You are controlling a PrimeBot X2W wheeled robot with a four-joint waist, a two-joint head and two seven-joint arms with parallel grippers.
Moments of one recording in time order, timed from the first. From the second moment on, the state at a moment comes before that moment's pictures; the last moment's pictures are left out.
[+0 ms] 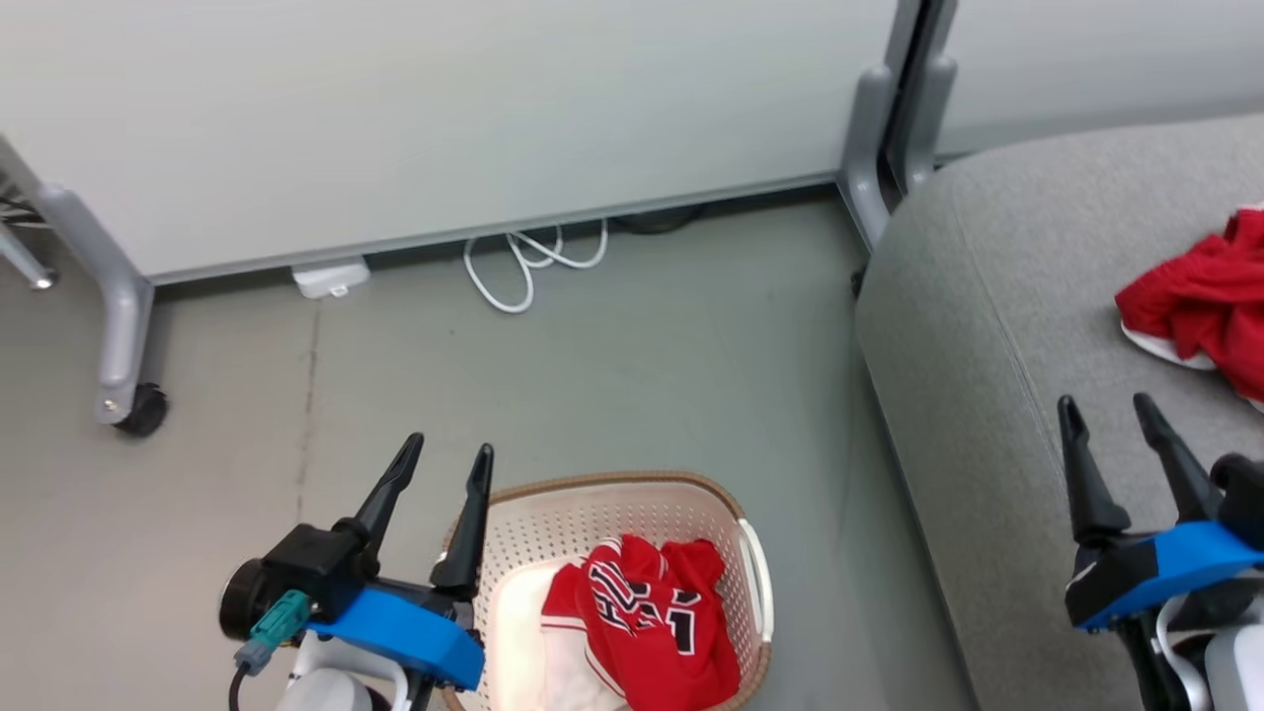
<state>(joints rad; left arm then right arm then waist) -0.17 0.19 -0.35 0.31 -0.39 -0.13 -0.26 -0.17 -0.20 -0.10 0.23 0.24 0.13 -0.09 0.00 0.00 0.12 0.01</state>
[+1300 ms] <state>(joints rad) -0.08 0.16 -0.19 0.41 -0.39 -0.13 -0.26 0.02 -0.06 -0.05 0.08 0.18 0.13 -0.05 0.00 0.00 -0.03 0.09</state>
